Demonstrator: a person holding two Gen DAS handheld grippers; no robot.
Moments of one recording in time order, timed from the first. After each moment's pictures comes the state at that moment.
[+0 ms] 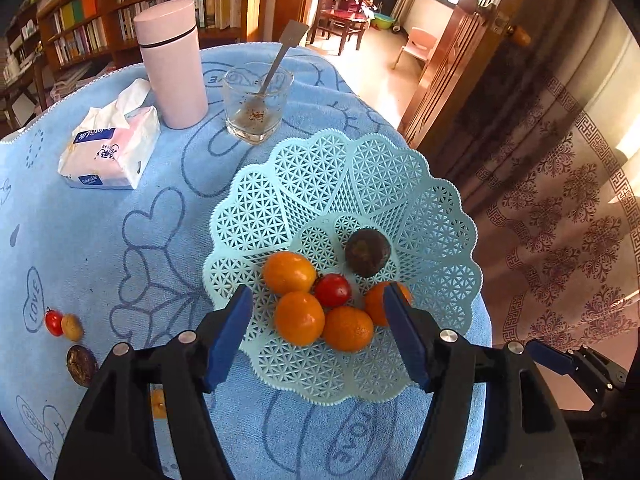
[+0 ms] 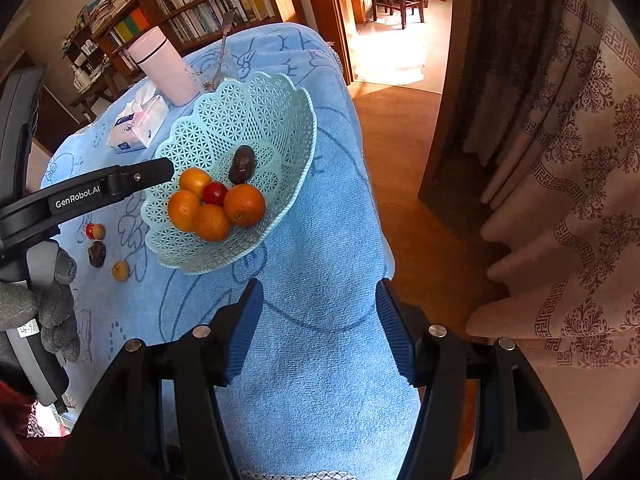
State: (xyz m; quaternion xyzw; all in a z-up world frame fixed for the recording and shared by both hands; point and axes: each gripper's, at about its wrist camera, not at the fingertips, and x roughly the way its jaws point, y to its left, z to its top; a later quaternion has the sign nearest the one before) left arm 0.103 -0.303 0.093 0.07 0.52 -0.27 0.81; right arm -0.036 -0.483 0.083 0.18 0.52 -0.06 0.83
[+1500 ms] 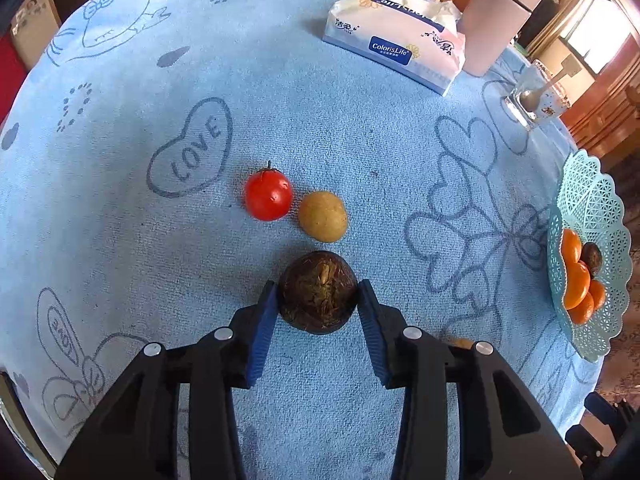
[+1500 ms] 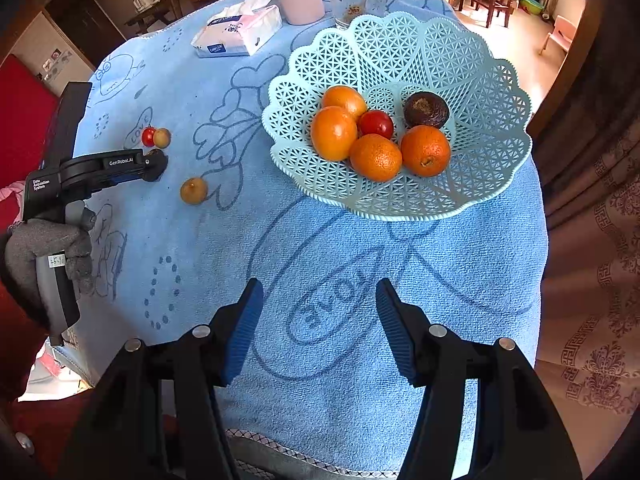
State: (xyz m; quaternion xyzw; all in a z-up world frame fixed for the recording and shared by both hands) left arm 0.133 -0.086 0.023 -0.03 0.58 -0.07 0.81; right arm -0.007 -0.359 0.066 0.09 0.58 0.06 0.81
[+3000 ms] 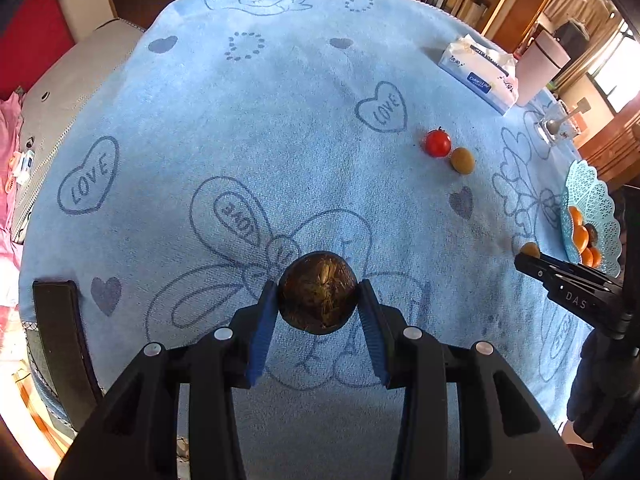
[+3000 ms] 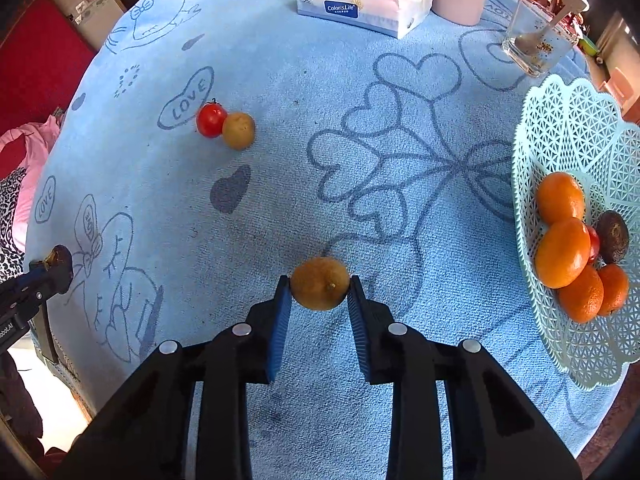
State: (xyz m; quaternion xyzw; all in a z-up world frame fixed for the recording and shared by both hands) left arm 0.028 0.049 0.066 -0.07 0.57 -0.01 0.82; right arm 0.090 -0.217 0.030 0.02 0.59 0.12 0.79
